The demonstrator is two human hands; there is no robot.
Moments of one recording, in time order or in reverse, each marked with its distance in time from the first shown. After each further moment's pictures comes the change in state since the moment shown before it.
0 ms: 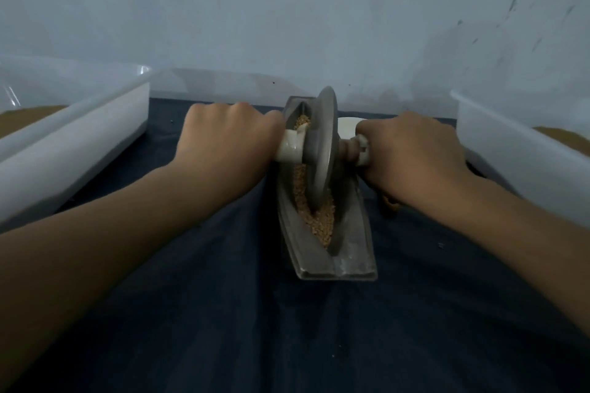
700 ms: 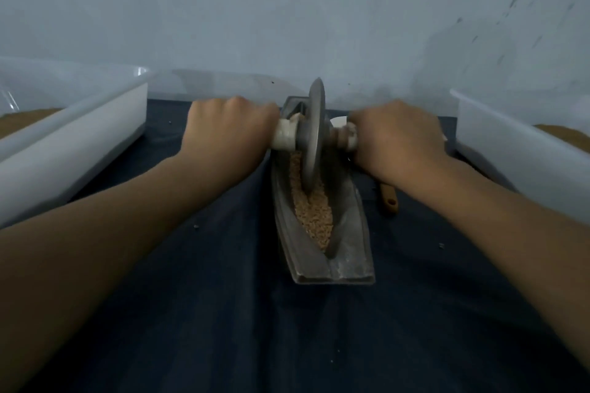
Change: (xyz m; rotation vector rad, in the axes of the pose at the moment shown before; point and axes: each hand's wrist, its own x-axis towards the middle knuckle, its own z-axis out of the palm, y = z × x) left_hand 0.015 -0.001 0.011 0.000 -0.040 -0.038; right_hand 0.028 -0.004 0.008 0.016 -0.065 0.053
